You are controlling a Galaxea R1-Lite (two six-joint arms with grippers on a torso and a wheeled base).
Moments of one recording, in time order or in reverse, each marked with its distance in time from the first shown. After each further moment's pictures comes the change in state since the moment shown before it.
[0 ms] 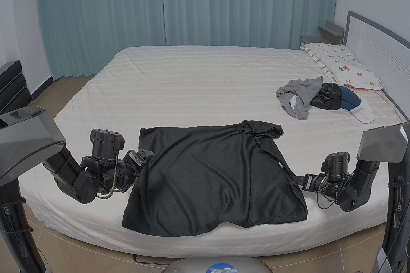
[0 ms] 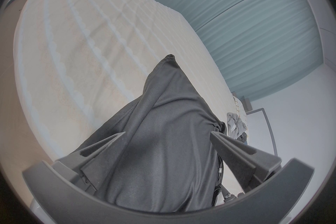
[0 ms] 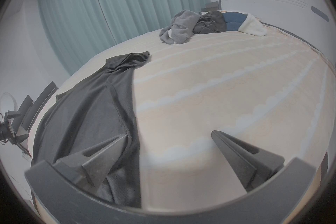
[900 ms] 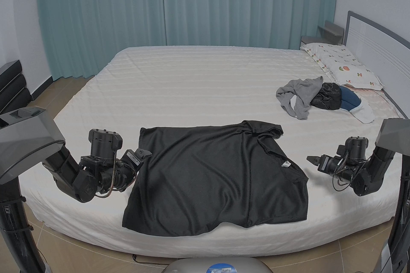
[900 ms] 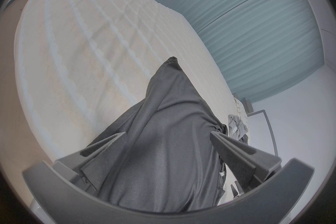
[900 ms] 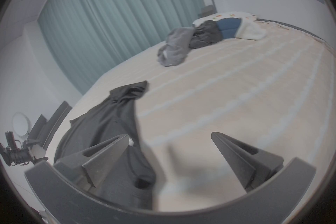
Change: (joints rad) left arm 0.016 0.006 -0.003 0.000 -0.001 0.003; right arm -0.171 -0.075 -0.079 0.041 0.223 0.027
